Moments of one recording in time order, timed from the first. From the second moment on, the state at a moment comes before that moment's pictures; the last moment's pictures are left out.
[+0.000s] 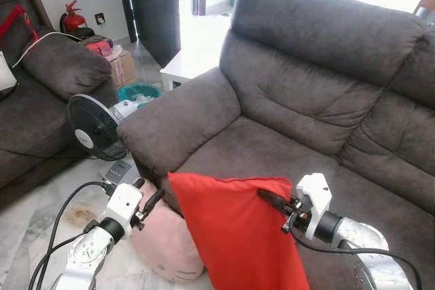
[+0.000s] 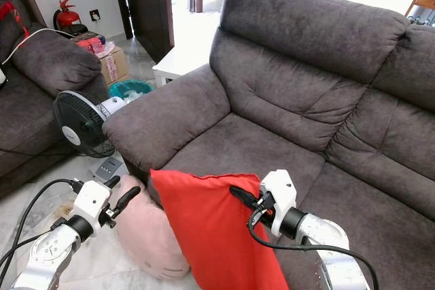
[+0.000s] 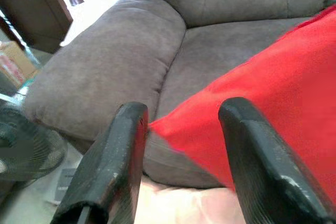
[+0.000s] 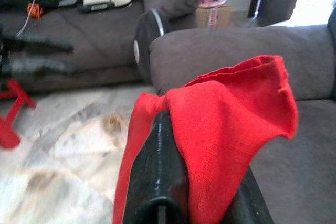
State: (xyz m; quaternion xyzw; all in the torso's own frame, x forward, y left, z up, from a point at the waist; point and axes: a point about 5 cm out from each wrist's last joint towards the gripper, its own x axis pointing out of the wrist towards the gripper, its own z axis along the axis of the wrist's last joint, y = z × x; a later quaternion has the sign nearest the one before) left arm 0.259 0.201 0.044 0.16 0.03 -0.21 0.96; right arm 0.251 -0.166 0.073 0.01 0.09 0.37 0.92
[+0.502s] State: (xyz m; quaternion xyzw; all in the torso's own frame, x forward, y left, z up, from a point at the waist) left arm 0.253 0.196 0.042 0.16 0.04 -0.21 0.96; right arm 0.254 -0.162 0.065 0.01 0.10 0.36 0.93
